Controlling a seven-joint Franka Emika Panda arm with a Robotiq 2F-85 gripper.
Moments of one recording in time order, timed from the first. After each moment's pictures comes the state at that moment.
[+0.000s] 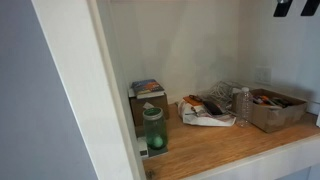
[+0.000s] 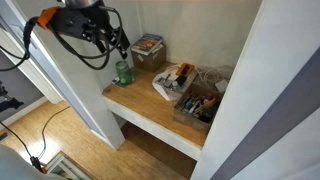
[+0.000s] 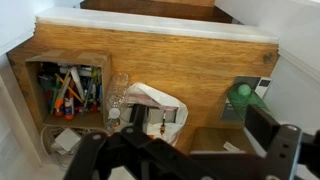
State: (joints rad) arm 0.03 -0.73 0.00 -2.43 0.03 1.96 -0.01
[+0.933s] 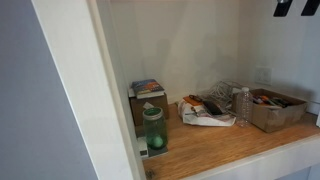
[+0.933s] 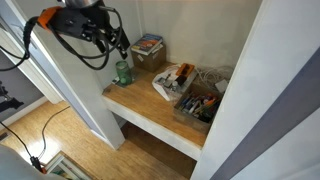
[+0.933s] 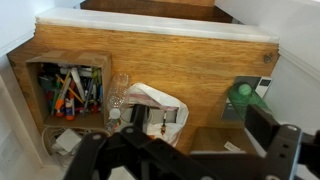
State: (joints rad) arm 0.03 -0.73 0.00 -2.43 0.03 1.96 0.00
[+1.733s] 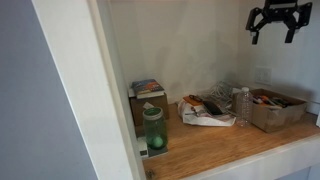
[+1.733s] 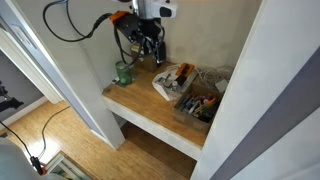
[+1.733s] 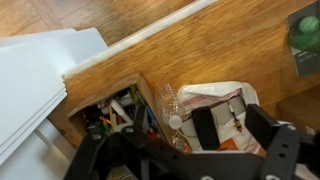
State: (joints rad) arm -0.11 -0.24 -0.05 -2.13 0.06 1.96 0.35
